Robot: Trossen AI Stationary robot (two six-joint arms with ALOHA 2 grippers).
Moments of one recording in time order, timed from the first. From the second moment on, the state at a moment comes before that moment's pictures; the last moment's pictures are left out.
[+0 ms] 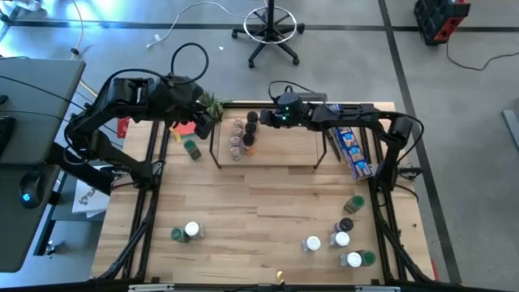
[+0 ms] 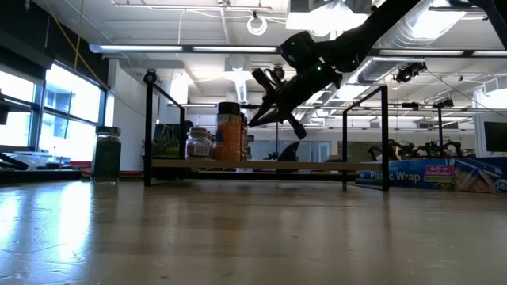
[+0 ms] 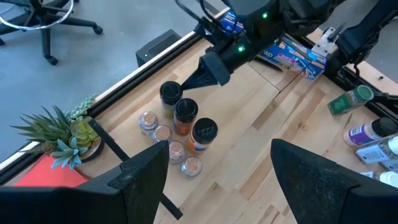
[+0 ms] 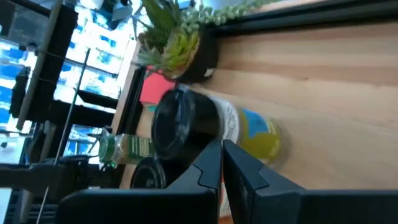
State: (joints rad) left arm 0.14 1.41 2.01 -1.41 -0.33 -0.55; right arm -0.47 1.85 1.18 0.13 -0.11 0.97
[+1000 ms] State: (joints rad) left arm 0.13 1.40 1.95 -1.56 -0.21 -0.48; right arm -0.19 1.51 1.18 -0.12 0.00 0.63
